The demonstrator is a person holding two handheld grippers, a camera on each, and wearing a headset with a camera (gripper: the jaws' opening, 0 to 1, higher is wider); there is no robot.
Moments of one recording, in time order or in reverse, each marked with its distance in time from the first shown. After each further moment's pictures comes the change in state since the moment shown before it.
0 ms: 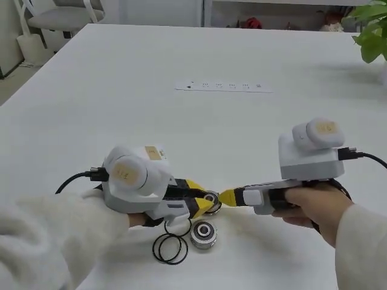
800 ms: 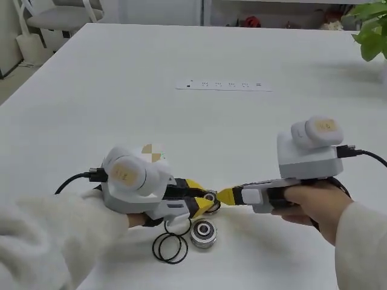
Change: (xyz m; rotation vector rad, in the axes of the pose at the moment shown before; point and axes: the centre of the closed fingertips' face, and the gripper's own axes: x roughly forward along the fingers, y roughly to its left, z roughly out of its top) left arm 0.001 -0.001 0.000 0.001 -0.007 0.001; right arm 0.001 0.003 0.001 -0.020 0.000 0.012
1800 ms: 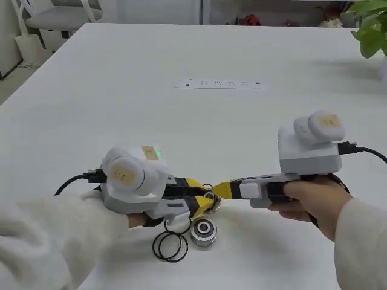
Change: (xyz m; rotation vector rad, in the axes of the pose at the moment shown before) left arm 0.001 0.000 0.000 -0.021 -0.015 0.006; right arm -0.002 0.000 0.010 0.013 -0.050 0.036
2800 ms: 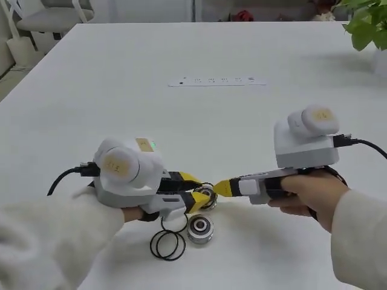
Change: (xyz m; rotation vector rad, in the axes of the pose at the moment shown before) left arm -0.008 0.000 0.011 -0.003 0.030 0.004; right arm -0.002 0.001 -0.005 0.016 0.019 -0.016
